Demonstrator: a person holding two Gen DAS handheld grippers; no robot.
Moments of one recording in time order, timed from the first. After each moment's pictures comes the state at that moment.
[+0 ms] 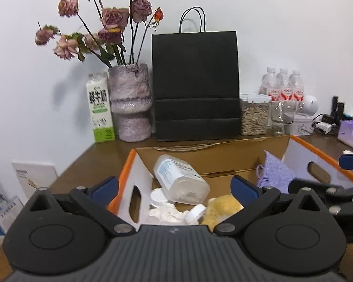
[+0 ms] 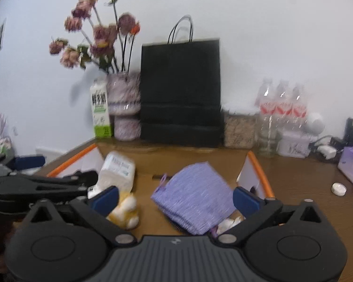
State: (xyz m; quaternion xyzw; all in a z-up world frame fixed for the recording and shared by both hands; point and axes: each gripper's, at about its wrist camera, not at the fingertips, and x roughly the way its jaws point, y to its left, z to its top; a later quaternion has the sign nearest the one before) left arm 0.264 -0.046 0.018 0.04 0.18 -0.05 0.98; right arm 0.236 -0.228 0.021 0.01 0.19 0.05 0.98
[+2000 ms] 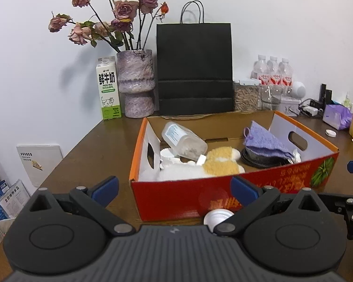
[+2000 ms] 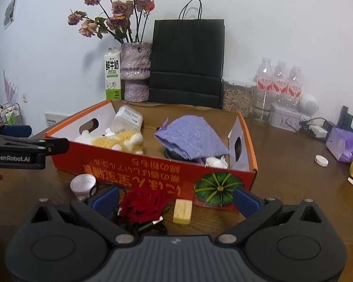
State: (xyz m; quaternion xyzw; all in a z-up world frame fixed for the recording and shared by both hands) left arm 0.184 -0.020 0.017 0.05 0.22 -0.06 0.97; right arm 0.153 -0.242 0.005 -0.03 0.26 0.07 0.96
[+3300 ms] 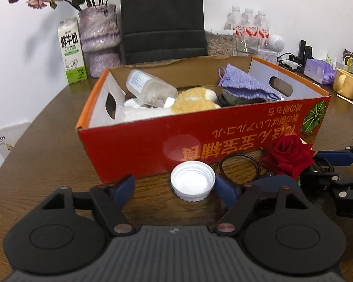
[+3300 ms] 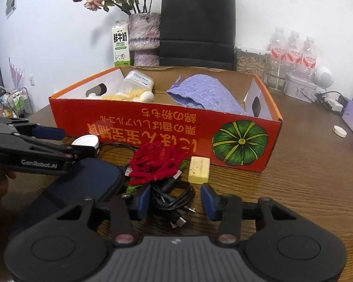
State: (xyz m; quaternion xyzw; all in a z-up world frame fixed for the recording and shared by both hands) left arm 0.209 -0.037 -0.033 0.07 0.31 -0.12 0.94; right arm 0.157 -0.239 -0.036 -0.02 0.32 0.10 0.94
